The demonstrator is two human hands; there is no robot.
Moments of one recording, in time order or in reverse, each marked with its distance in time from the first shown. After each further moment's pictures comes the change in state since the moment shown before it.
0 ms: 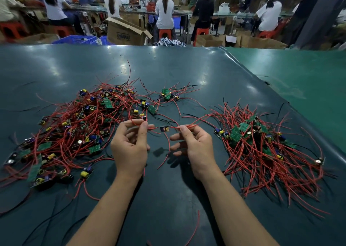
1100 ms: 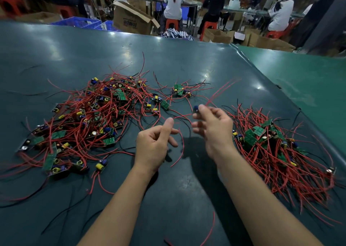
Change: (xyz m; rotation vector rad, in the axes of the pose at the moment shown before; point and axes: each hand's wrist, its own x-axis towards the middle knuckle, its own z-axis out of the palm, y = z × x) left_hand 0.003 0.002 -0.002 -0.043 -0.264 -0.272; right_hand 0.032 -0.030 0.017 0.006 0.189 -0.032
